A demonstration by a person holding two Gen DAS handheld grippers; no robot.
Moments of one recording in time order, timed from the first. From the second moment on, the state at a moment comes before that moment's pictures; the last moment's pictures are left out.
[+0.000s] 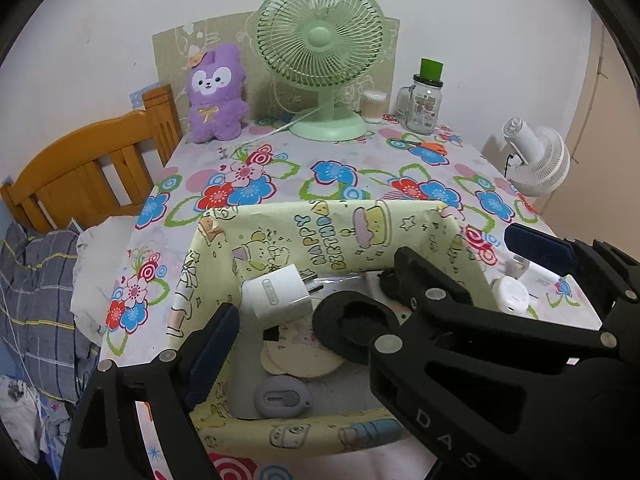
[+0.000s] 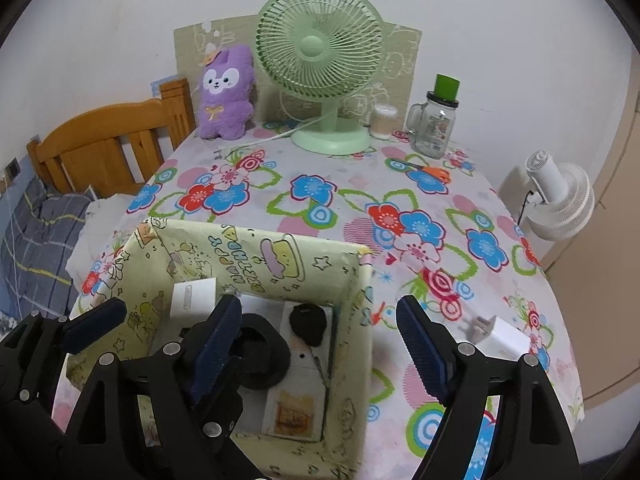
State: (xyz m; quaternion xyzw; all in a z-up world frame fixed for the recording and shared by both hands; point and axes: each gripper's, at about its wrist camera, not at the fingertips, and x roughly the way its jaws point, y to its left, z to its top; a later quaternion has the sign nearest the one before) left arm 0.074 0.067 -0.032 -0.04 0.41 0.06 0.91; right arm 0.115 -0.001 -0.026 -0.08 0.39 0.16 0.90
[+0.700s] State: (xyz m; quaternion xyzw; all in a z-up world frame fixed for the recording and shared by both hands) left arm 0.062 0.022 -0.012 -0.02 0.39 0.04 0.92; right arm 0.099 -0.052 -0.007 -0.06 0.37 0.13 0.92
